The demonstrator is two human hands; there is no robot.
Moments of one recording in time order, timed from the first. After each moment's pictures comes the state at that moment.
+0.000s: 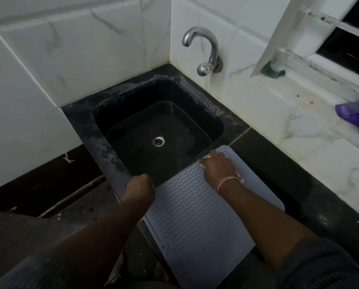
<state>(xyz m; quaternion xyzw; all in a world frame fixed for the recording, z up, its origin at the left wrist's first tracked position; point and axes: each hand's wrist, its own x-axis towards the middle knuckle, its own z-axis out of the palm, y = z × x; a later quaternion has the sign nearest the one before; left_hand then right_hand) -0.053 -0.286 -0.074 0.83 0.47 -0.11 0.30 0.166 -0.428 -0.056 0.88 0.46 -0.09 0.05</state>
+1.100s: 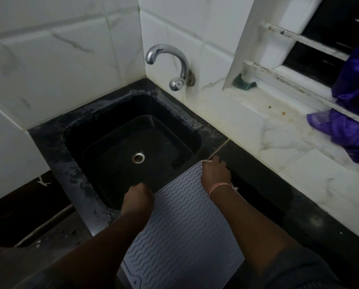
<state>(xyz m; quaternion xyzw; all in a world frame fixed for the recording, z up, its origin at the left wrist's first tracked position) 0.032 -0.310 -0.071 0.81 0.48 -0.10 0.31 0.250 -0.439 -0.080 0.94 0.32 -0.10 0.05</state>
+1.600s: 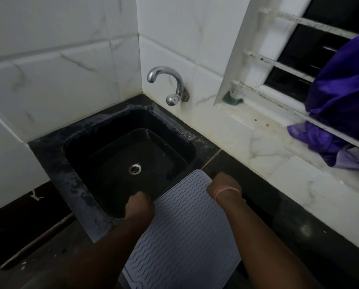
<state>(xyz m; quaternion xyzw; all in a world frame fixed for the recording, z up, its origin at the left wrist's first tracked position) 0.034 -0.316 -0.045 0.80 0.50 -0.13 0.31 0.238 -0.471 -0.012 0.96 0.12 -0.26 -0.03</state>
